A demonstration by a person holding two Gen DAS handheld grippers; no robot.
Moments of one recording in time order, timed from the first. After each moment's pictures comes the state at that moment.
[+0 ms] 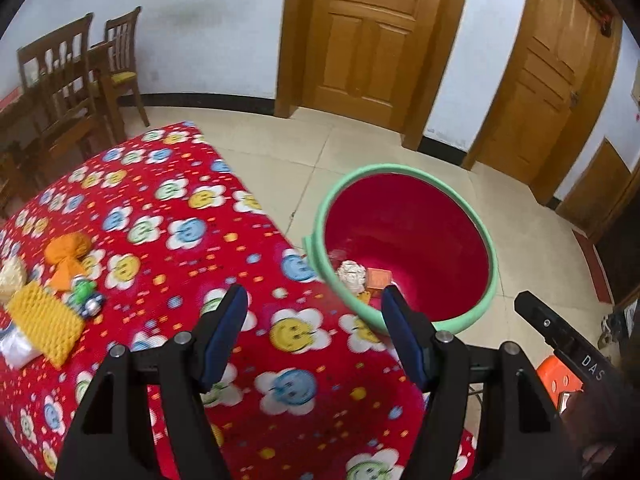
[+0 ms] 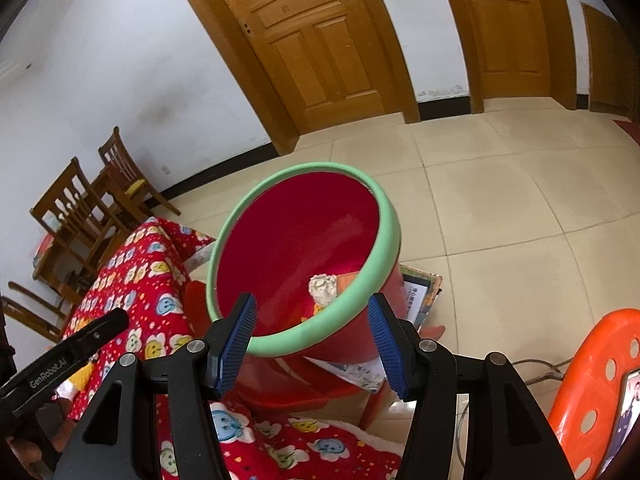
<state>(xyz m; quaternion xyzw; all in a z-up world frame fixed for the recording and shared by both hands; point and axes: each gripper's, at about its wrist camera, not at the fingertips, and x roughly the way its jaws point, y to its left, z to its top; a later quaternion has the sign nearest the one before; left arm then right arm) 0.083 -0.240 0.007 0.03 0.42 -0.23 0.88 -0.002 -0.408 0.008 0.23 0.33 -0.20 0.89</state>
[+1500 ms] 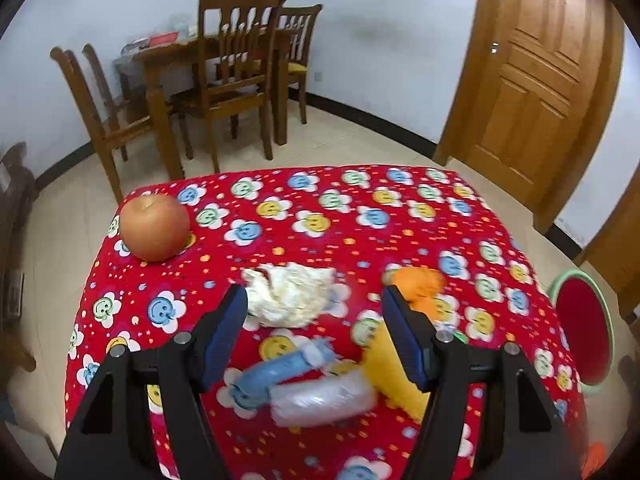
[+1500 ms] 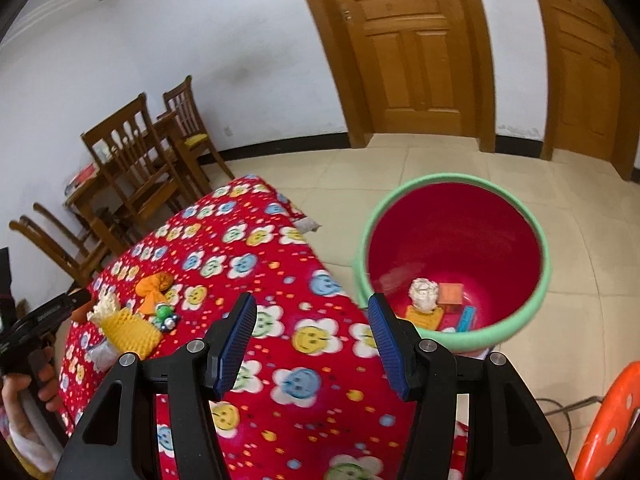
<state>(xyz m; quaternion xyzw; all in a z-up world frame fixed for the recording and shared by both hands) 0.161 0.036 0.012 -0.06 0.40 0.01 0.92 0.083 -0.255 0.029 0.14 0.35 -0.10 0.92</state>
